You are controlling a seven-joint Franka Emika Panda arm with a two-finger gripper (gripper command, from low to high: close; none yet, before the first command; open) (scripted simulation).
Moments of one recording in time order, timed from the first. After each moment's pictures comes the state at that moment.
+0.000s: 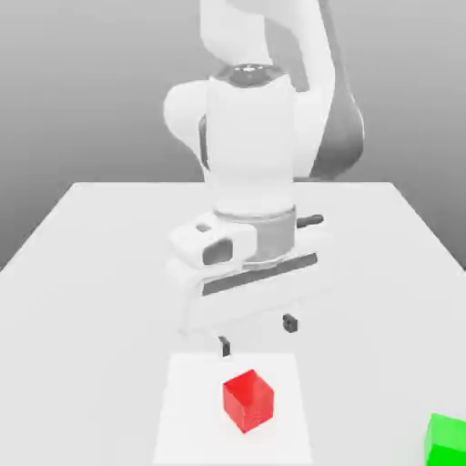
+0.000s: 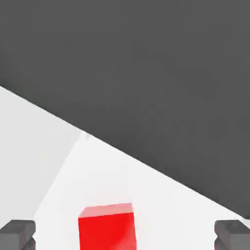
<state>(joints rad) 0.18 0.06 -0.12 -2.64 0.04 2.73 0.24</state>
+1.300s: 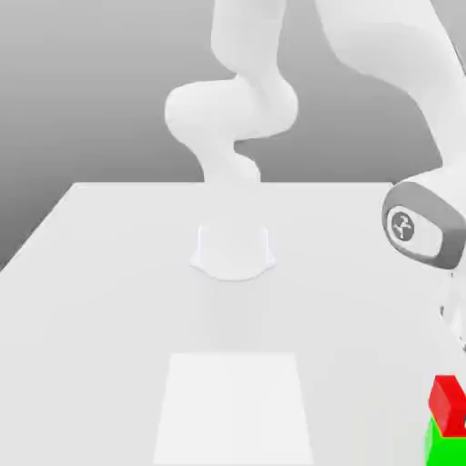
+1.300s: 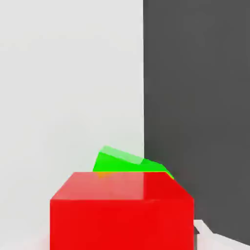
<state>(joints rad) 0.37 0.42 0.14 -2.20 -0.11 2.61 -0.19</state>
